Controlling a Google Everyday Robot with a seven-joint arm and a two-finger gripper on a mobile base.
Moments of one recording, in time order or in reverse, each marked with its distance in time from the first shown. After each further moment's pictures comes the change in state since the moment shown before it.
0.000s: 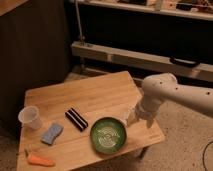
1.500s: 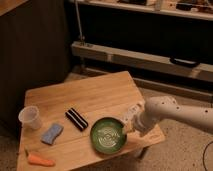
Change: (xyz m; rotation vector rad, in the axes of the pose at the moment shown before) arm -0.012 -0.002 0.074 -0.108 -0.097 -0.011
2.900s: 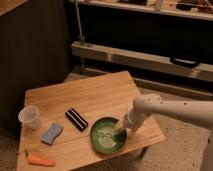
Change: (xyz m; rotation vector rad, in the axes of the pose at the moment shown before) arm -0.023 0.040 0.040 -0.023 0.059 -0.026
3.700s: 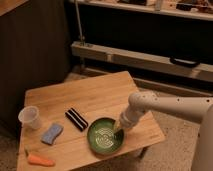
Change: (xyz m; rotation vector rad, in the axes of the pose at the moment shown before) arm 0.001 0.011 0.010 -0.007 0.063 -0.001
